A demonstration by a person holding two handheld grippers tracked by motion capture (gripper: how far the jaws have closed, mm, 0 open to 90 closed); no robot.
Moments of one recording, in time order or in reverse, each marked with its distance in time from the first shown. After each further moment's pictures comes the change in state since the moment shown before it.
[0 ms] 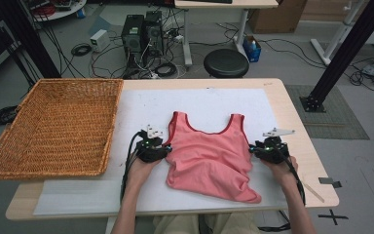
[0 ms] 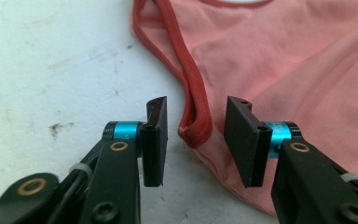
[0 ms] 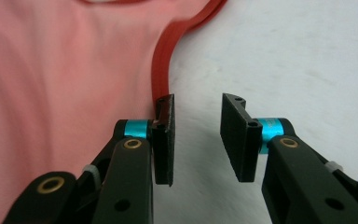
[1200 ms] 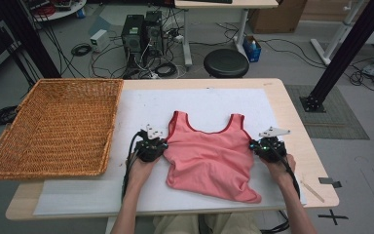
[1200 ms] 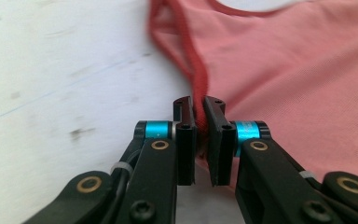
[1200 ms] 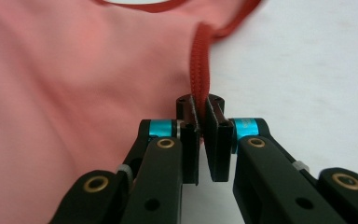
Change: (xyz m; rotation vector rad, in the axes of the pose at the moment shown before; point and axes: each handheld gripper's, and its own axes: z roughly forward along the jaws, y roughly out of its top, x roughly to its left) left arm 0.010 -0.001 -0.003 -0.041 0.049 -0.026; right arm 0.000 0.007 -0.001 -0.020 -0.040 -0.065
